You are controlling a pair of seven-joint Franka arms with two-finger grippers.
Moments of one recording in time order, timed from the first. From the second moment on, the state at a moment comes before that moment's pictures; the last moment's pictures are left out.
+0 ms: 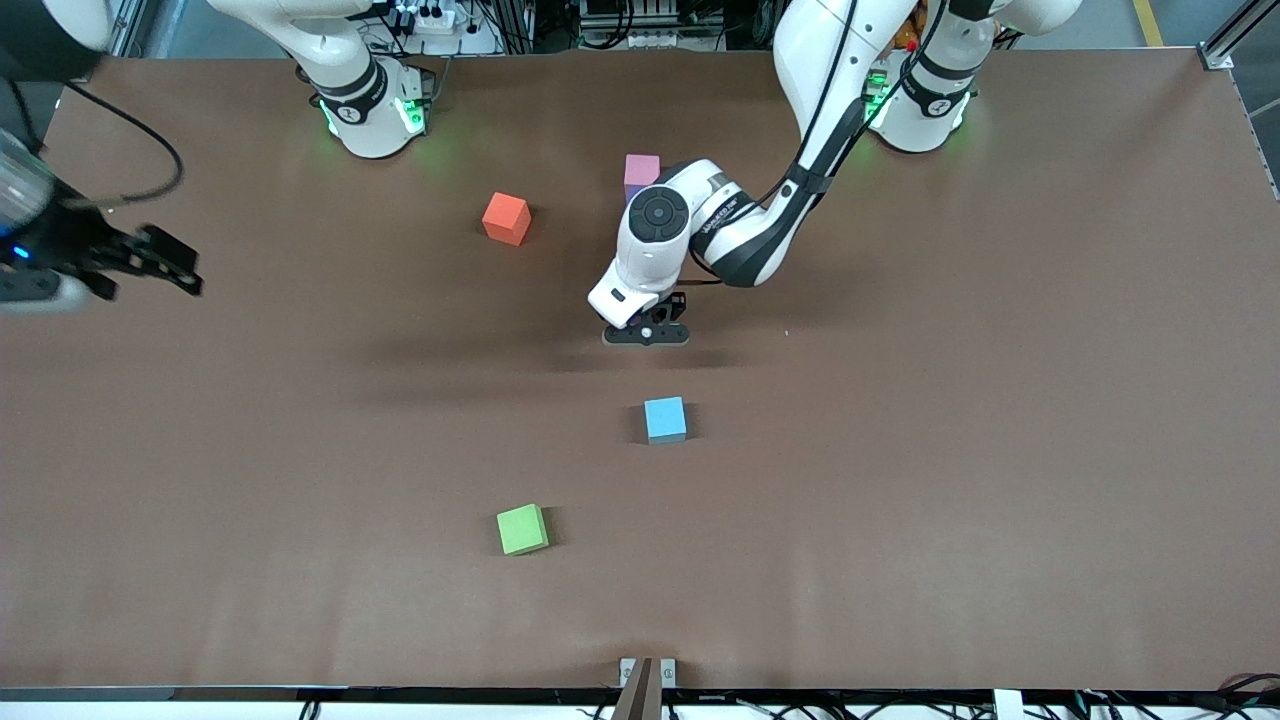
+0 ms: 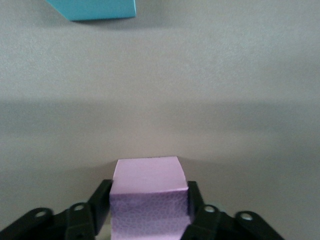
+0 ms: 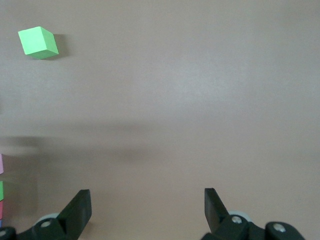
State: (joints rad) left arm -0.78 0.67 -0.11 -1.69 -0.06 2.42 -0.86; right arm 0.04 -0.03 -0.03 -1.63 0.00 1.62 -0.04
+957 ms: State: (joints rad) left arm -0.50 0.29 -0.10 -1.66 -0.05 2.02 -0.70; right arm 0.06 -0.03 -0.04 -1.49 0.00 1.43 -0.07
